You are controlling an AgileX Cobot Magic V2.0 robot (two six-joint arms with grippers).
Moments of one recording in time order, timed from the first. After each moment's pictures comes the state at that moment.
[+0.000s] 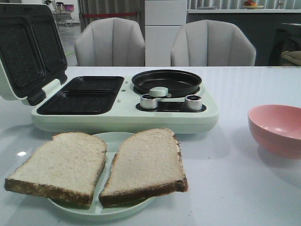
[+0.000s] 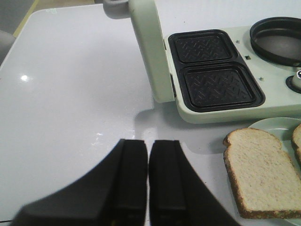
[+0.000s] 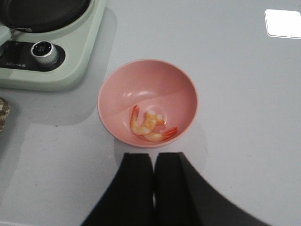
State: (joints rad) left arm -0.08 0.45 -0.56 -0.05 0.63 0.08; right arm 0.05 0.71 -0.63 0.05 0.64 0.02
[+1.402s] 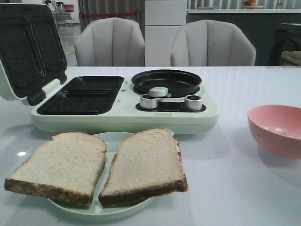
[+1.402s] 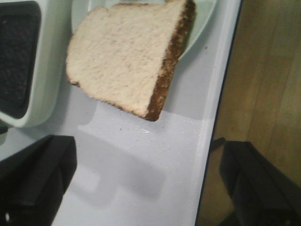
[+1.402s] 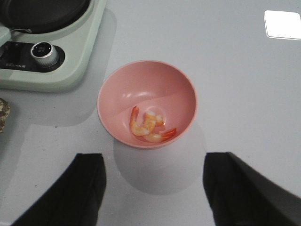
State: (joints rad) left arm -0.80 0.90 -0.39 0.47 0.51 0.37; right arm 0.05 0.71 -0.63 0.05 0.64 0.02
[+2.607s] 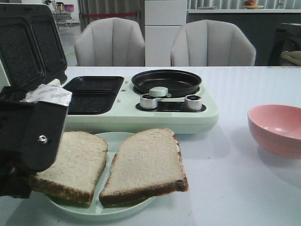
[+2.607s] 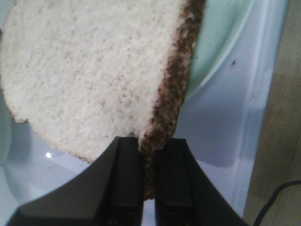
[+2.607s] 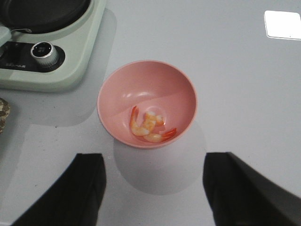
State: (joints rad) left arm -0.81 1.44 -0.55 0.87 0.44 -0.03; right arm 0.05 0.71 -0.63 0.05 0.64 0.02
